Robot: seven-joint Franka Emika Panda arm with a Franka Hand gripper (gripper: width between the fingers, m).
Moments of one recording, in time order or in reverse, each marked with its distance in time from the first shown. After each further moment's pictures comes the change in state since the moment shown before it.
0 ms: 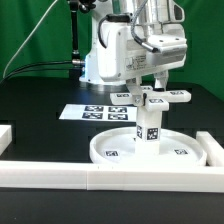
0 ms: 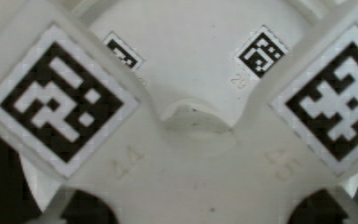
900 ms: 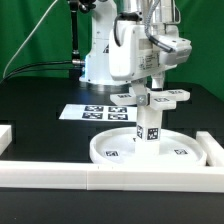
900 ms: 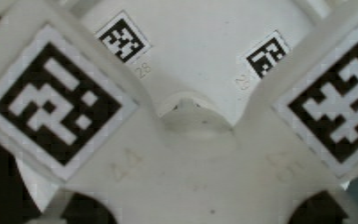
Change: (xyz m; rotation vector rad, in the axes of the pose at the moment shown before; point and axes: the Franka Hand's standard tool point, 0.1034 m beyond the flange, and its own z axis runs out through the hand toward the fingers) arm 0.000 0.001 0.000 0.003 0.038 -0.151
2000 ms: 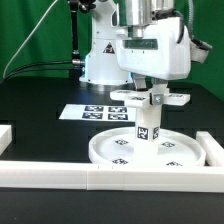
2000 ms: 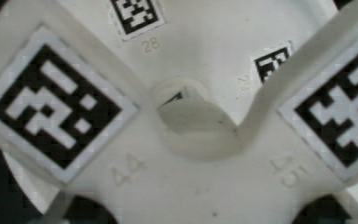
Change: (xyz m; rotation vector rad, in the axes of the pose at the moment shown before) arm 0.001 0.000 0.000 -0.025 0.035 -0.779
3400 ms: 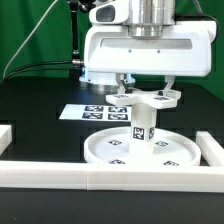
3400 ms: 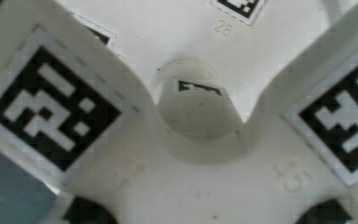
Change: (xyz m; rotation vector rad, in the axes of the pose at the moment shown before) arm 0.007 0.001 -0.001 -0.043 0.055 -0.930
